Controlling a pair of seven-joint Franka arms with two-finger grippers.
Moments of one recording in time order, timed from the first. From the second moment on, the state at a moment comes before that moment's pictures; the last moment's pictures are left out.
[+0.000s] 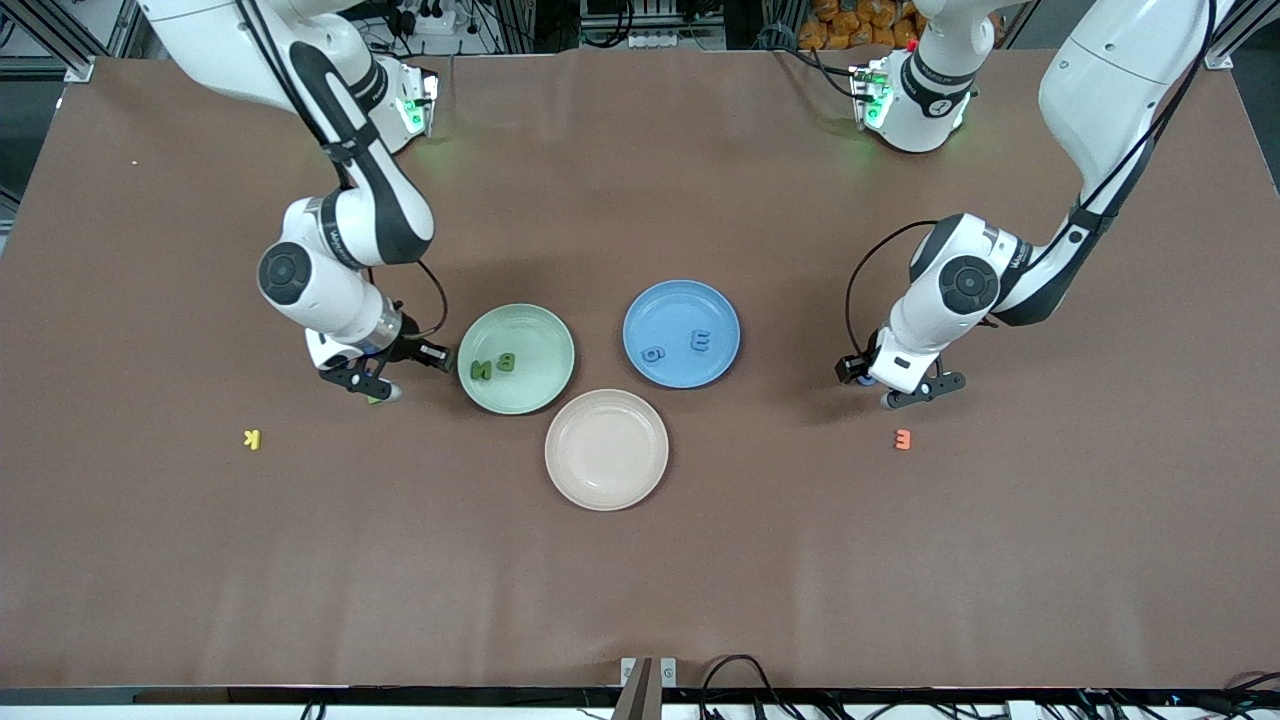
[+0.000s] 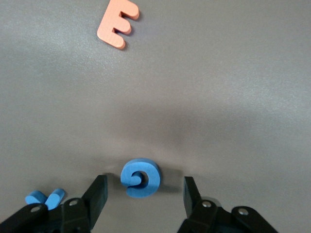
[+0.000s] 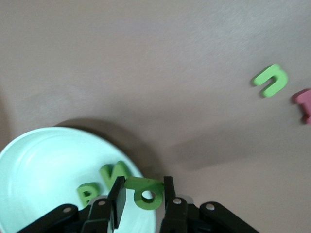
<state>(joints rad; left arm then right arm) 0.26 0.49 -0.53 -2.22 0.39 2.63 -0.84 0.30 0.31 0.01 -2.24 0.29 2.55 0.43</state>
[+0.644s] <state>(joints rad) 0.27 0.49 -0.52 -2.23 0.40 2.63 -0.84 0.44 0.32 0.01 -2.16 0.29 2.45 0.67</state>
